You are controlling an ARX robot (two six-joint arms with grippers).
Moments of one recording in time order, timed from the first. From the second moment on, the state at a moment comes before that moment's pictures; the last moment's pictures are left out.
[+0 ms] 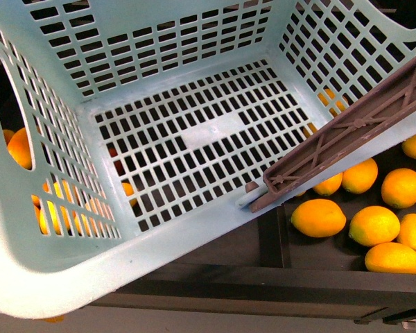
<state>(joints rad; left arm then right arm) -0.71 1.62 1.30 -0.21 -0.01 -1.06 -0.18 0.21 0.10 -0.13 -0.40 0.23</state>
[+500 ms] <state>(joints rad) -0.71 1.61 1.30 -0.21 -0.01 -1.06 -0.46 1.59 0.70 0.34 -0.37 0.24</state>
